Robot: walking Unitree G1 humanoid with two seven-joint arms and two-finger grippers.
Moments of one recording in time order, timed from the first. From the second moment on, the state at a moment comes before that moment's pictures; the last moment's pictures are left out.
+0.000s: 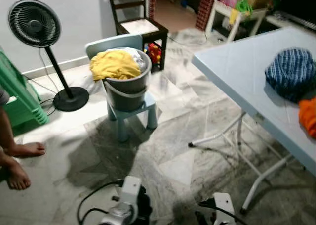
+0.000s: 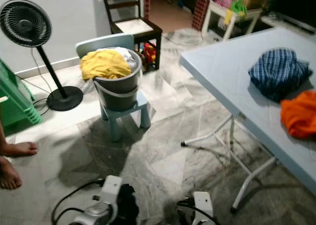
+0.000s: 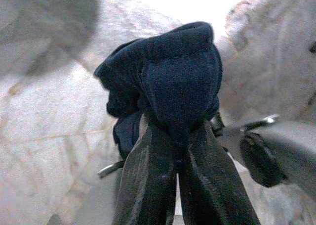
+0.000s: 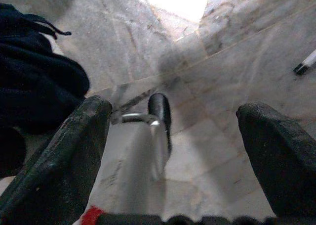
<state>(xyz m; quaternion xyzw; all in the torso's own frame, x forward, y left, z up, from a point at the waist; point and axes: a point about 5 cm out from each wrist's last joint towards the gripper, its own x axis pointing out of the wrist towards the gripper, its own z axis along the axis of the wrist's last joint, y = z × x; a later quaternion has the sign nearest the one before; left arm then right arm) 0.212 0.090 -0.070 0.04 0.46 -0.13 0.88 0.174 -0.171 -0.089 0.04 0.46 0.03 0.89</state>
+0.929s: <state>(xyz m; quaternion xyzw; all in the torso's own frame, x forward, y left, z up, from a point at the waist) 0.169 0.101 -0.092 0.09 0.48 -0.18 0.85 0.162 -0.160 -0.095 0.01 0.48 0.02 0.88</state>
